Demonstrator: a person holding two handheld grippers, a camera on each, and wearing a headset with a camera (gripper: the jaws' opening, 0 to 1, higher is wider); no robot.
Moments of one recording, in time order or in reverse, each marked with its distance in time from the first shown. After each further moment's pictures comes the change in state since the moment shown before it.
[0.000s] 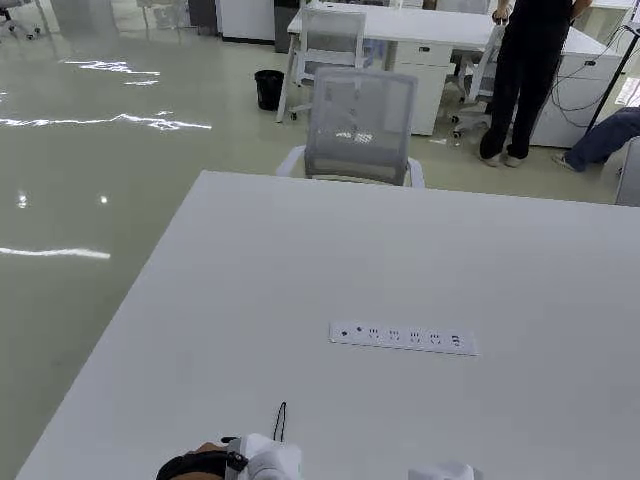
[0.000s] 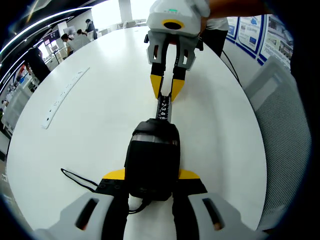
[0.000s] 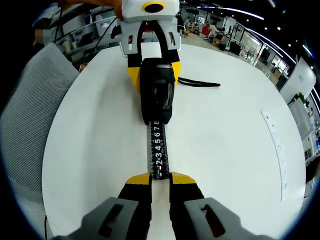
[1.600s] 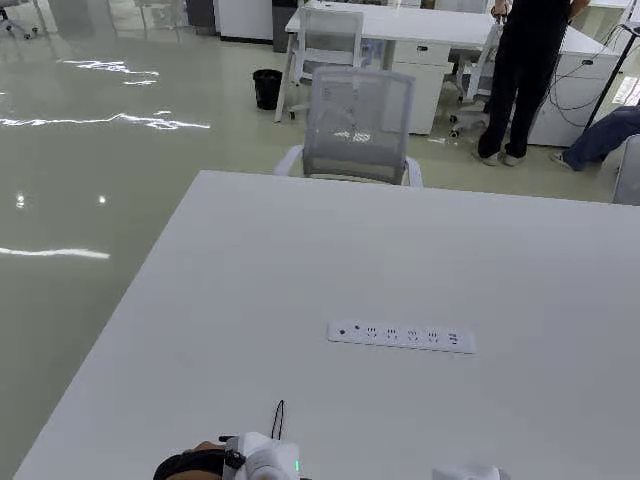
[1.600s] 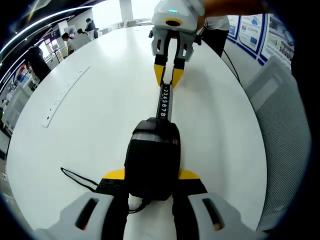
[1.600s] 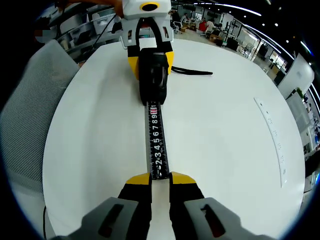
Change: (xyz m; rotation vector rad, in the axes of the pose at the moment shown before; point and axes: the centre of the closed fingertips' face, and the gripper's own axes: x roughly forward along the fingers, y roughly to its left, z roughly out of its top) left arm 0.000 0.001 -0.001 -0.006 0.005 0.001; right arm -0.018 -0.003 -0.031 0.027 0.034 -0.013
